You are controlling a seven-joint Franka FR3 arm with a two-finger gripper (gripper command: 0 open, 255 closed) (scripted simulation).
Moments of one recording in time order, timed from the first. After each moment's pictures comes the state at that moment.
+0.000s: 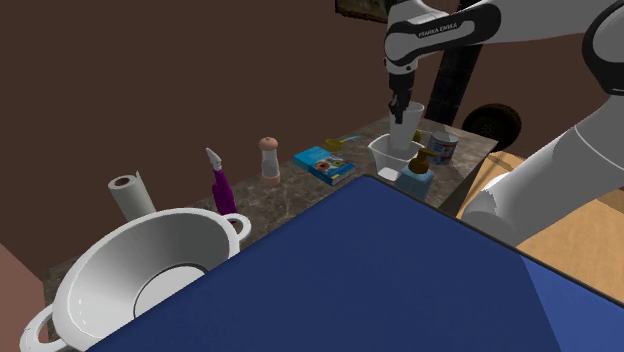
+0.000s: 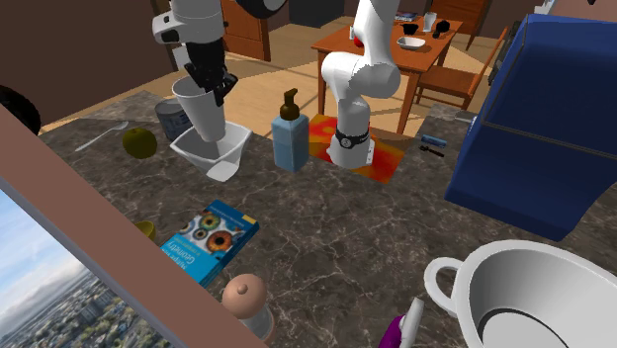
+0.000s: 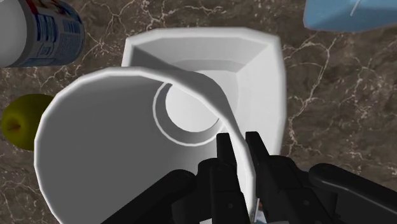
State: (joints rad) arm -0.16 -0.38 -0.31 -2.22 -0.33 1.80 -0.38
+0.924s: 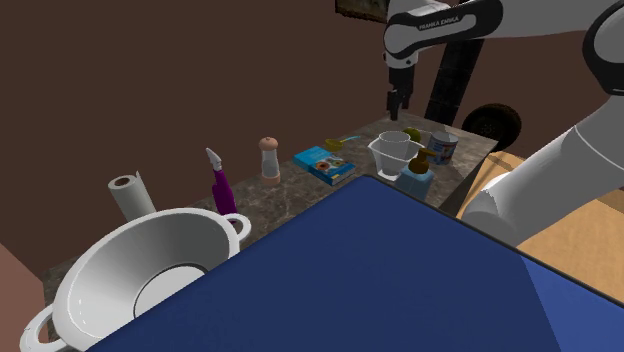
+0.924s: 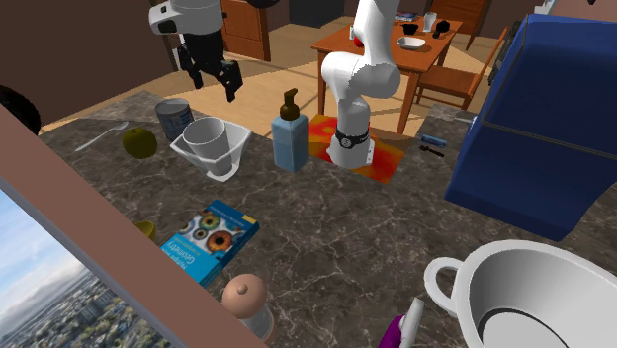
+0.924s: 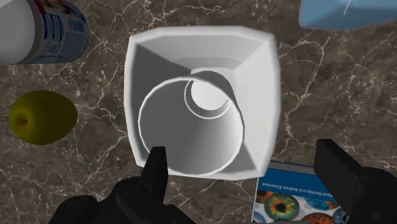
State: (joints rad) arm -0.16 -0.38 -0.30 -2.18 -0.32 1.76 -0.38
